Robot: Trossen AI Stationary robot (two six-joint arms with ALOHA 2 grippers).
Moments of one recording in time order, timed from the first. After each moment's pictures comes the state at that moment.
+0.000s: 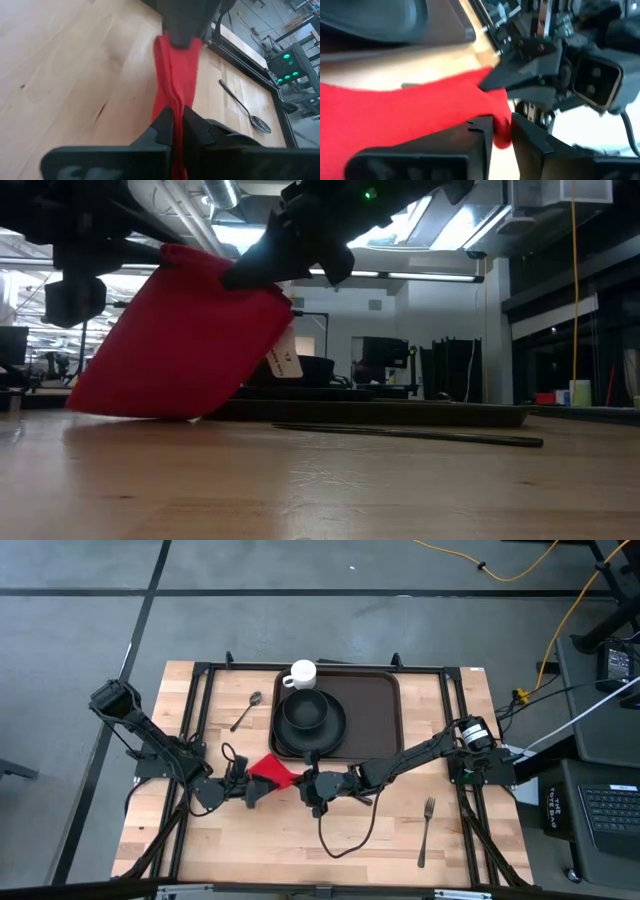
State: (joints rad) left arm -0.69 1.23 0.36 0.51 -0.83 -1.31; right arm 0.29 1.99 1.34 0.10 0.40 -0.40
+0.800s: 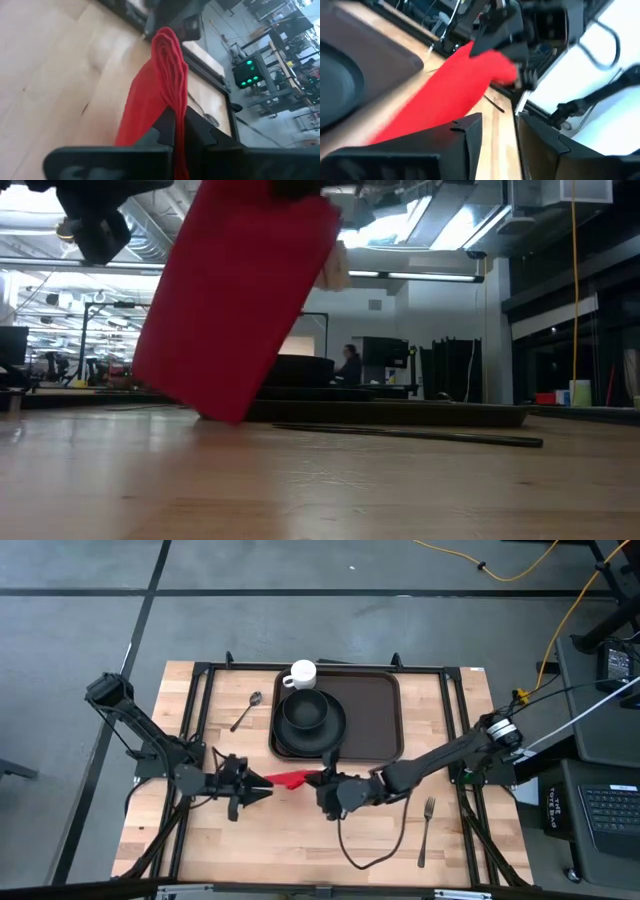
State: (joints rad) left arm -0.72 1.05 0.36 0.58 -0.73 -0.70; right arm 0.39 1.79 1.34 -0.06 0.62 -0.44
